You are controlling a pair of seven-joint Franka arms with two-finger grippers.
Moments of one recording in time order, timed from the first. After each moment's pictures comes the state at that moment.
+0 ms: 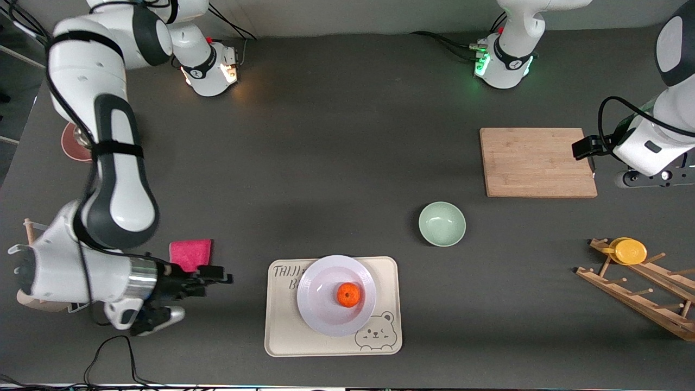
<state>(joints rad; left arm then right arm) -0.04 0.02 -0.03 -1.72 0.10 1.54 -0.10 0.16 0.75 -0.11 -1.02 0.48 1.76 -0.27</state>
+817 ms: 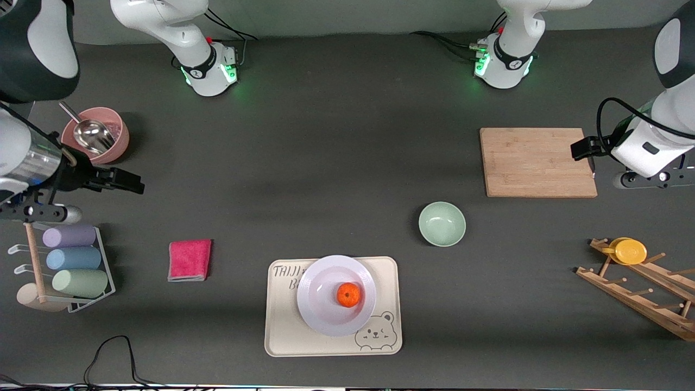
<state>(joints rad) -0.04 0.02 -0.03 -1.72 0.10 1.54 -0.10 0.22 0.17 -0.16 -1.46 0.08 1.51 0.17</state>
